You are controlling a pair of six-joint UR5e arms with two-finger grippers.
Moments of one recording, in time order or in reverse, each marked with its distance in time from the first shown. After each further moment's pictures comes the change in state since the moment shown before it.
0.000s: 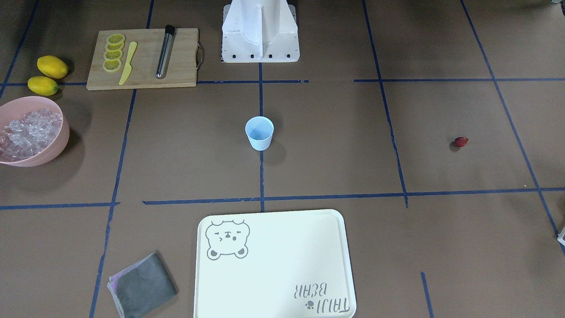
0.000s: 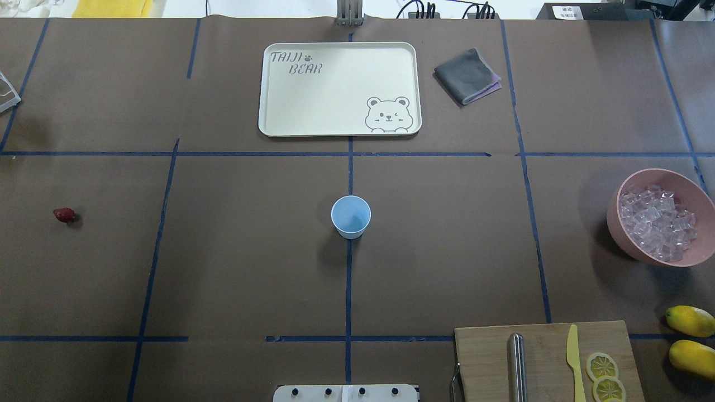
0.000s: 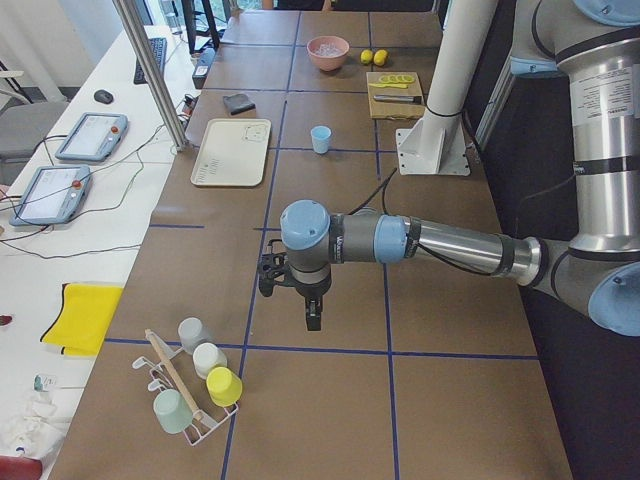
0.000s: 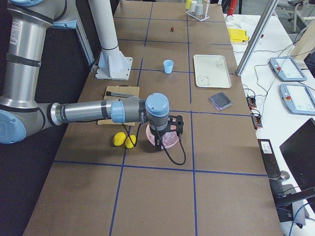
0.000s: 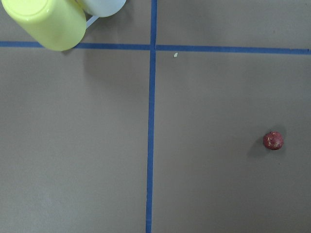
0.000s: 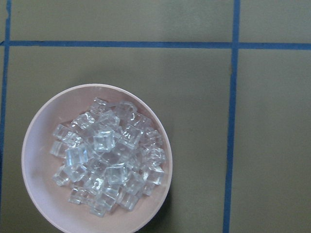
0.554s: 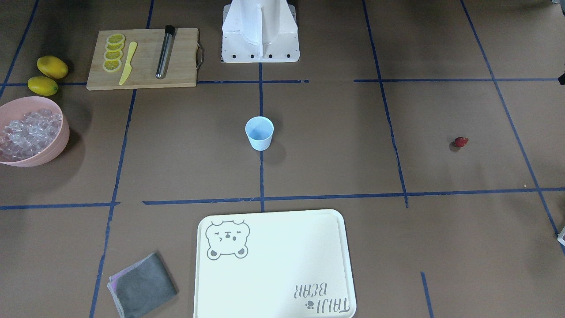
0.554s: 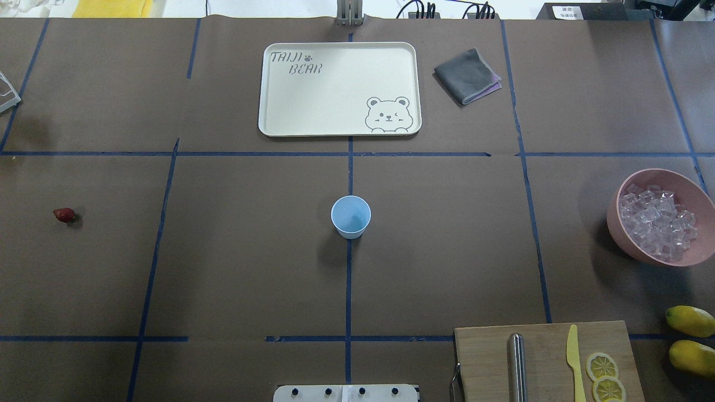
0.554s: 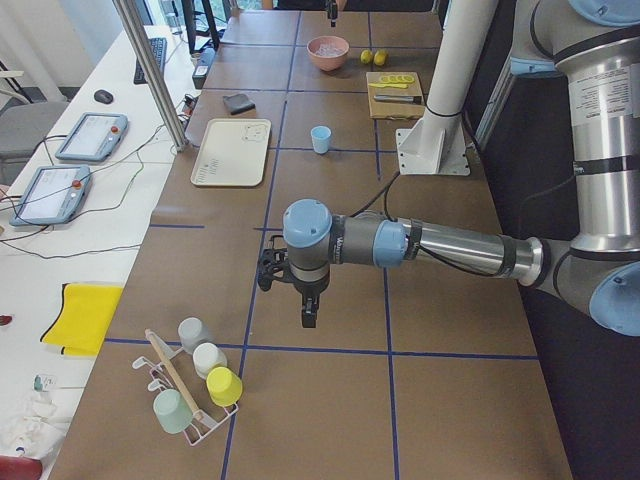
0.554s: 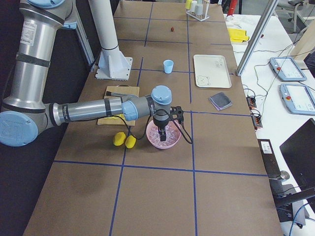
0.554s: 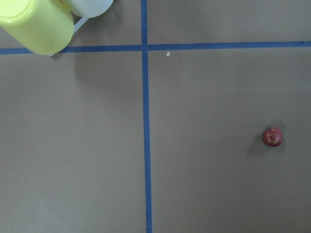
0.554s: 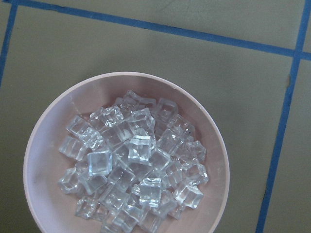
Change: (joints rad) left arm 0.022 0.006 0.008 -0.084 0.002 -0.007; right arm -0.255 -0.002 0.002 0.184 -0.155 0.174
